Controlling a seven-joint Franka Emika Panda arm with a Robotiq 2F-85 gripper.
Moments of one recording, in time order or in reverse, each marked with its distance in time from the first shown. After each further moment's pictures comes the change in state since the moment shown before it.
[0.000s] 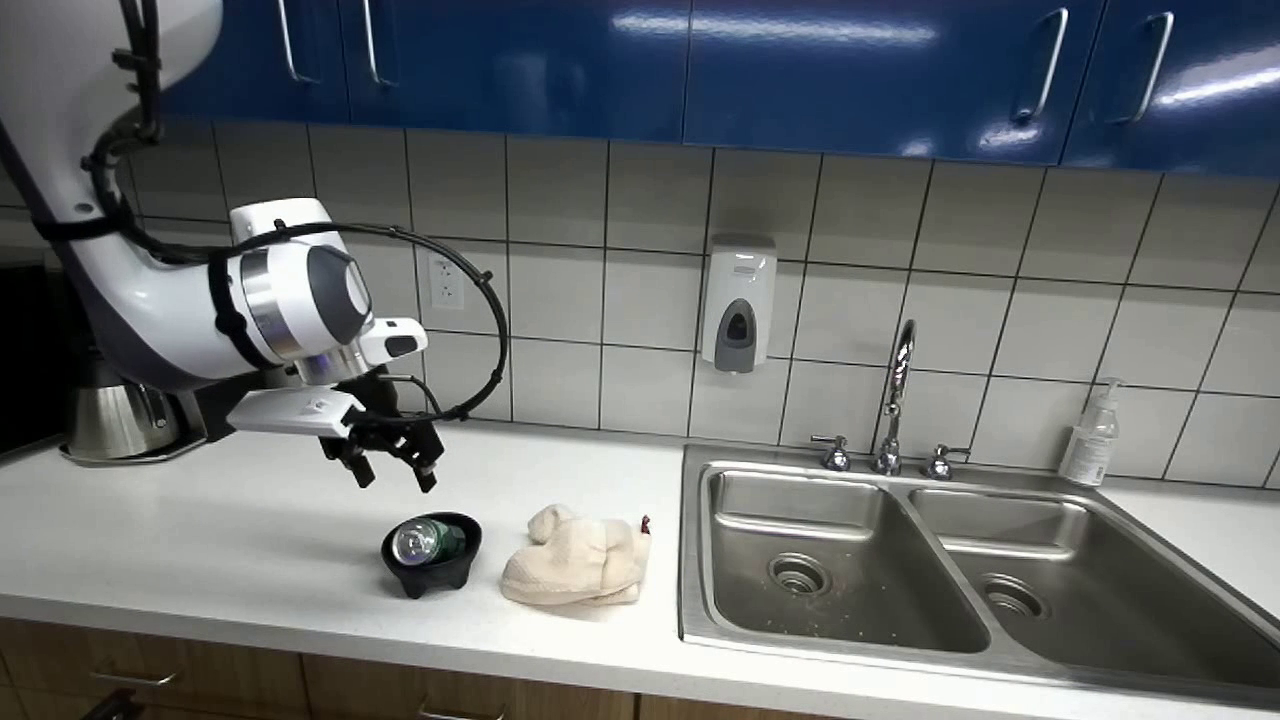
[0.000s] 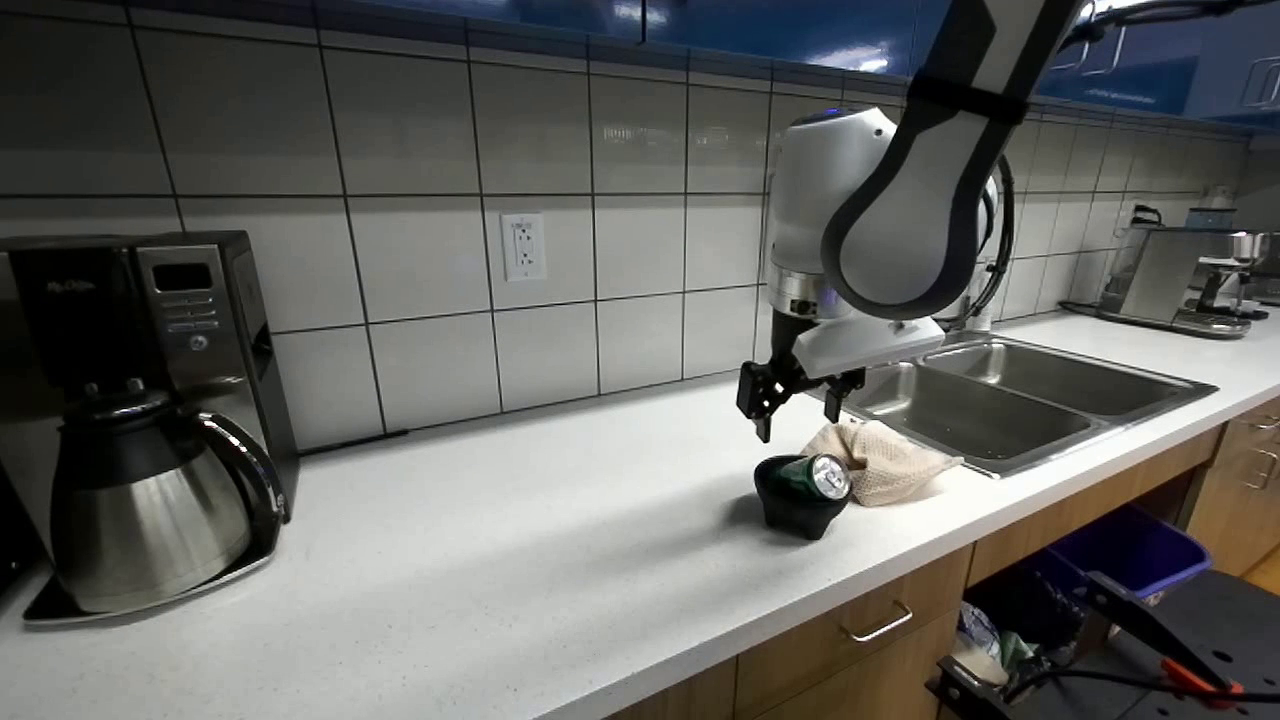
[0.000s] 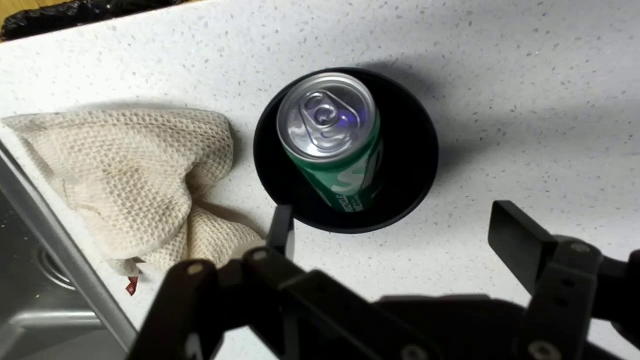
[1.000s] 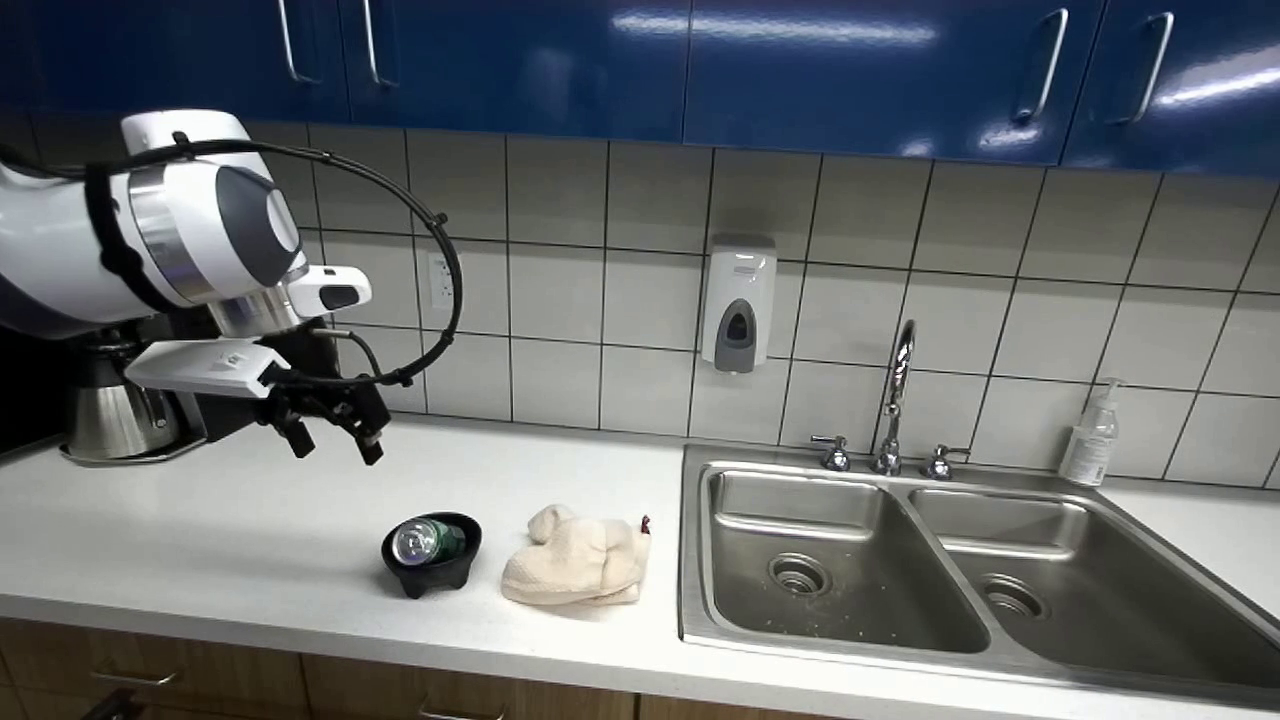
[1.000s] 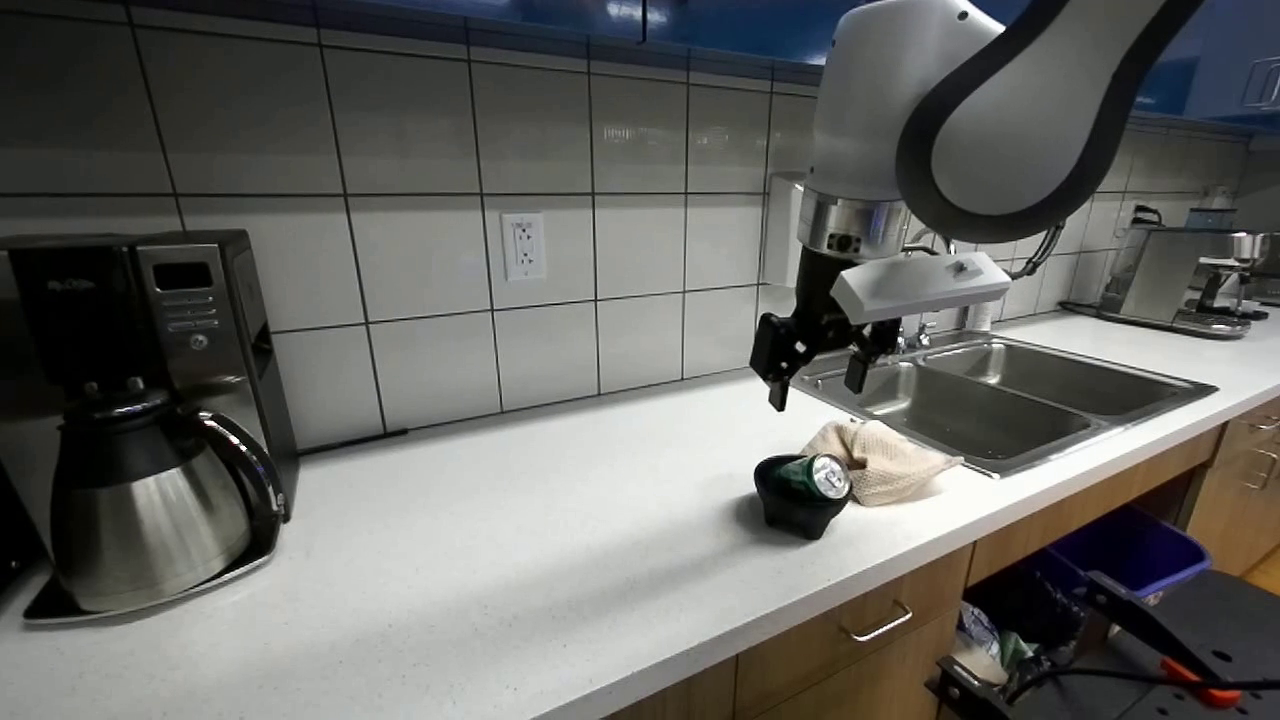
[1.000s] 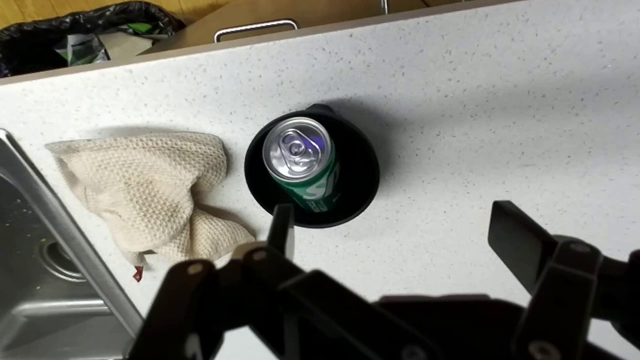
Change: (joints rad) arm 0.027 -0.349 0.019 -0.191 -0.052 -0.126 0.040
